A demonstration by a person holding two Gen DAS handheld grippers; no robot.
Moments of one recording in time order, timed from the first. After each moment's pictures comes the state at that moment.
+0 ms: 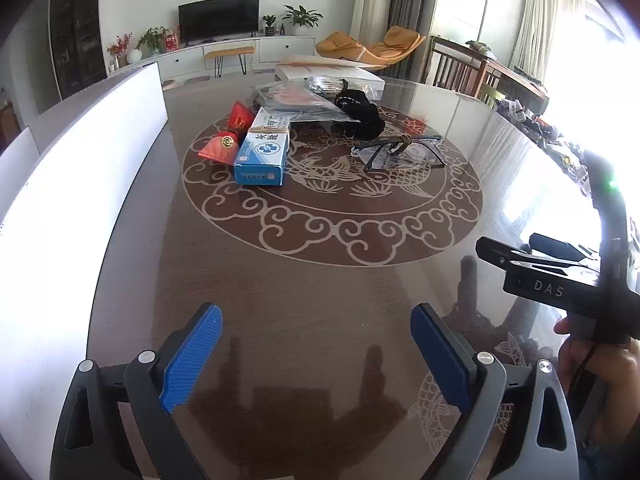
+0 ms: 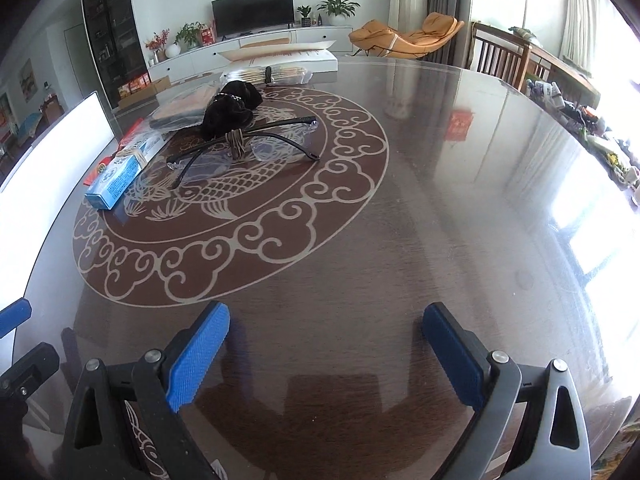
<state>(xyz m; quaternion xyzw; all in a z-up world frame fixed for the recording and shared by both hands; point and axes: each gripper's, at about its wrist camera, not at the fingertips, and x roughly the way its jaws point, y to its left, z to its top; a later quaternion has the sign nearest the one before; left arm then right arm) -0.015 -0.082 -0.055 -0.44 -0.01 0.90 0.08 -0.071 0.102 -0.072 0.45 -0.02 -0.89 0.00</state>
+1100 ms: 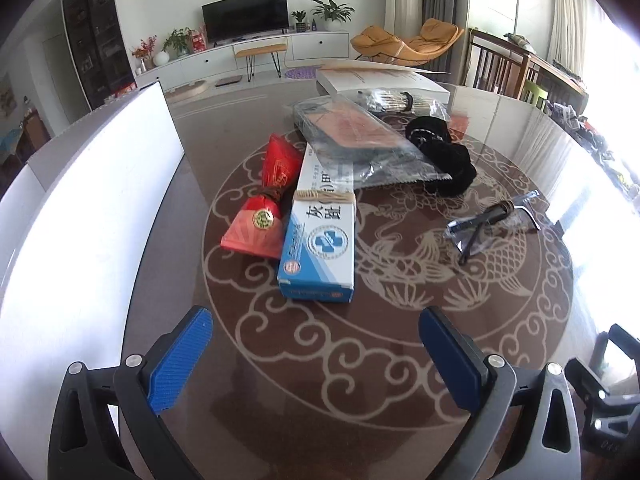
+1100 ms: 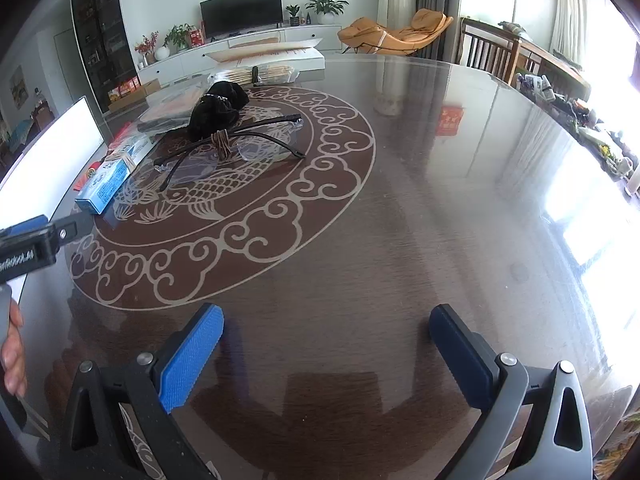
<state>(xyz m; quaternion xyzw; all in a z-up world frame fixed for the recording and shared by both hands) -0.145 -0.094 -0.059 -0.45 0.03 0.89 0.00 -0.069 0.101 -0.074 0.45 -0.02 -0.89 -0.02</state>
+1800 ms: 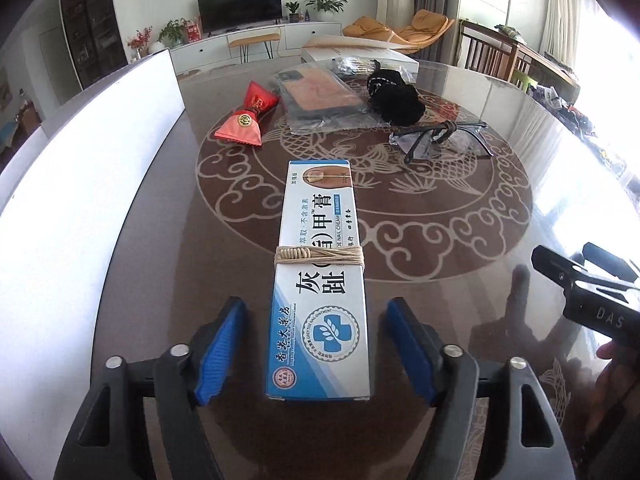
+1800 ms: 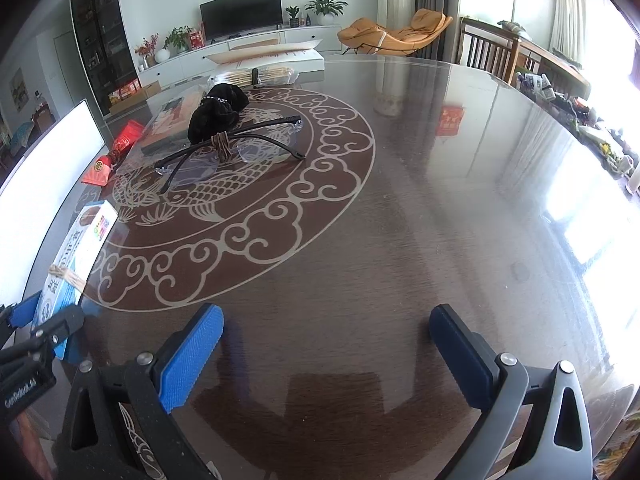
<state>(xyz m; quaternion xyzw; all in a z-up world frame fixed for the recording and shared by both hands) -0.047 -0.075 -0.074 -0.46 0.03 0.89 0.02 -0.070 0.102 -0.074 0.45 -0.03 -0.89 -0.02</state>
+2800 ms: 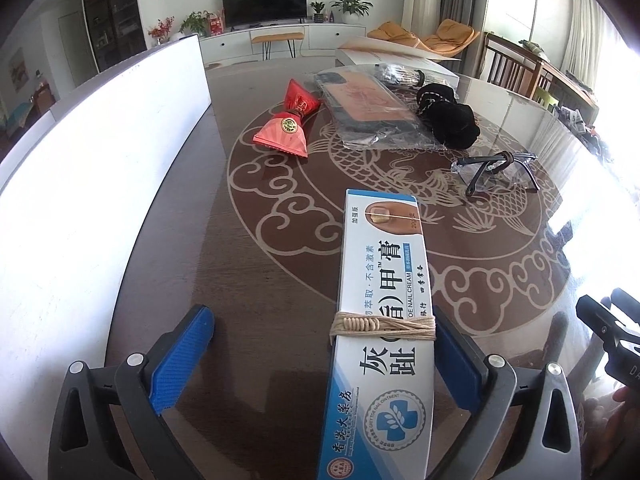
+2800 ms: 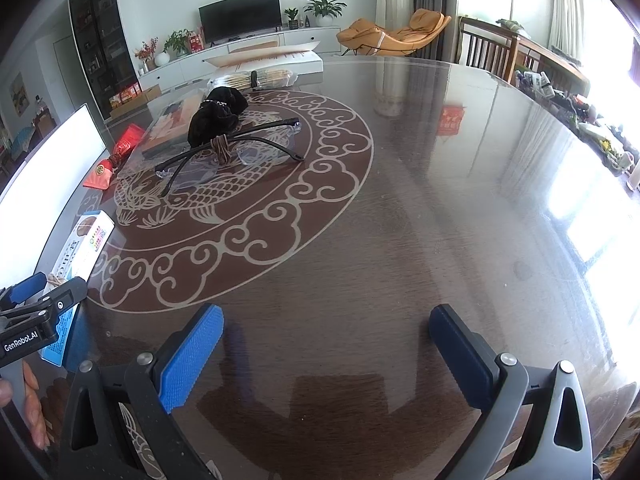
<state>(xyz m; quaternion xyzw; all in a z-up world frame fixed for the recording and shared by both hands) -0.081 -0.106 -0.082 -0.46 0.00 0.89 -0.01 -0.068 0.104 -0.072 0.45 -0.03 -0.89 -0.02</state>
